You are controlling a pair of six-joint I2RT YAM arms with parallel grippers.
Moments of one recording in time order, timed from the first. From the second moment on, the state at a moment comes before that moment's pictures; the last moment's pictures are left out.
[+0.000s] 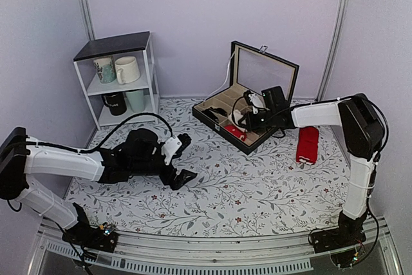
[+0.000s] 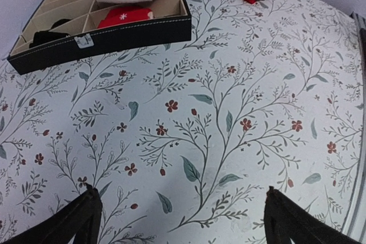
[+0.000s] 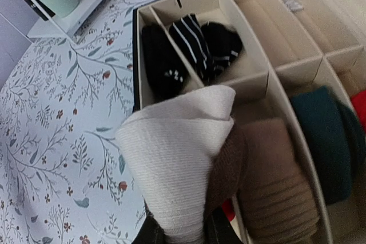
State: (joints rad) left arm -0.89 1.39 0.64 0.18 0.05 0.05; right arm 0.49 1.99 1.34 0.03 -0.24 0.15
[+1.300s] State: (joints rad) left arm -0.89 1.35 0.54 0.20 0.12 0.02; right arm 0.72 1.72 0.87 0.07 0.07 0.43
